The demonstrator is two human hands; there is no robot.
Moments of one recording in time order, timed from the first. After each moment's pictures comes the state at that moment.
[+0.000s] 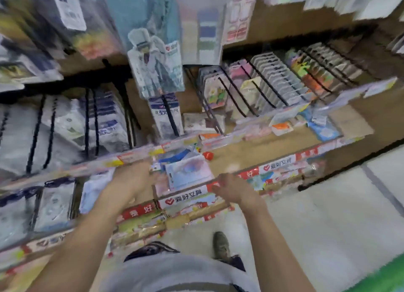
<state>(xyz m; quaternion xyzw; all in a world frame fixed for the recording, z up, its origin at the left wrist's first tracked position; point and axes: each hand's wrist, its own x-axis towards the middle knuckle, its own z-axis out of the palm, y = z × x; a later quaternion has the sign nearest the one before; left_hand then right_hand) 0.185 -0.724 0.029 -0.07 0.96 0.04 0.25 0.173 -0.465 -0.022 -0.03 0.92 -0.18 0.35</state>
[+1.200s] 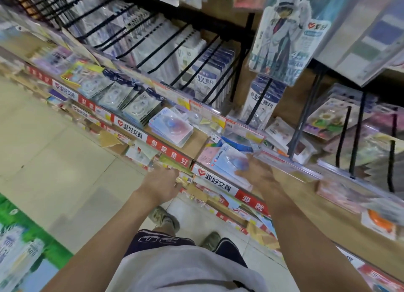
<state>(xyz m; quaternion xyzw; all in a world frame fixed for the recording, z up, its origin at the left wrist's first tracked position) 0.309 -0.654 -0.051 -0.36 0.89 0.14 0.23 0.058 -0.515 -0.092 -0.26 0.86 -0.08 0.43</state>
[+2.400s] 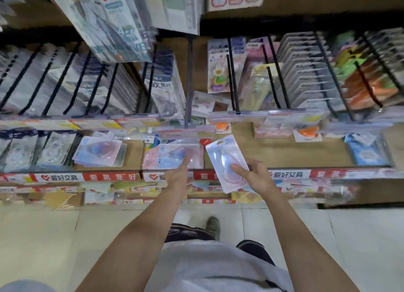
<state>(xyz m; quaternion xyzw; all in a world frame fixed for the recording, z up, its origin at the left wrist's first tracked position) 0.158 -0.543 -0.127 -0.63 0.45 0.64 0.04 0.085 -0.331 -0.115 -0.02 0.76 -0.57 0.31</state>
